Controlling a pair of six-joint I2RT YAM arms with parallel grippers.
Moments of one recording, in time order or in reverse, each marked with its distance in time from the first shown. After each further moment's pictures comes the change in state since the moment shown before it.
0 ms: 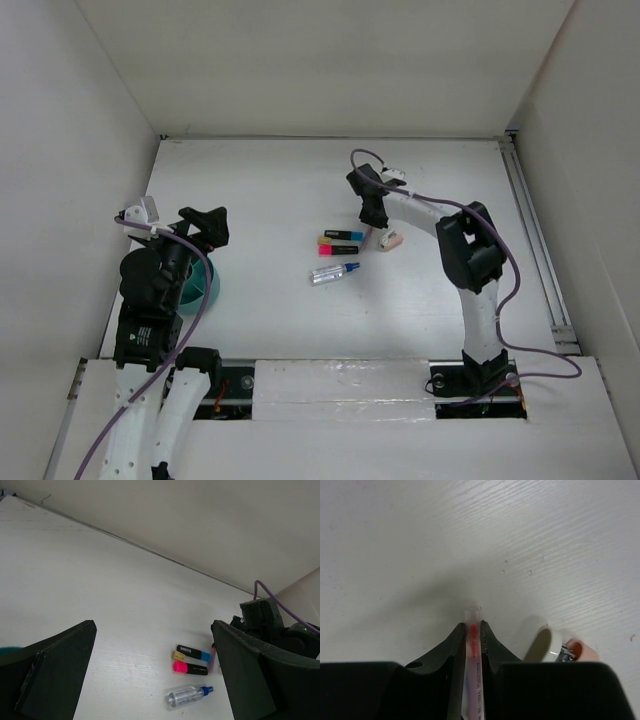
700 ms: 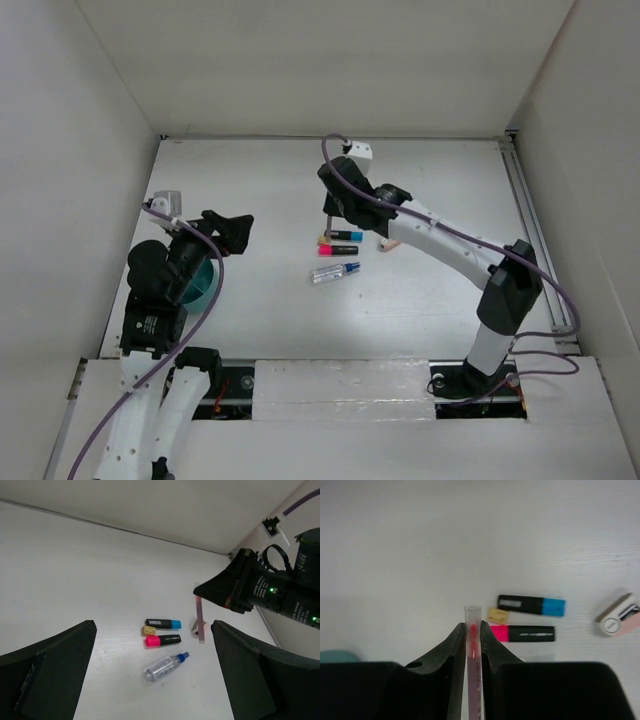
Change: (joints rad) left arm 0.000 0.043 -0.036 0.064 0.256 0.008; right arm 0.256 -0.316 0.068 -0.010 0.061 -0.124
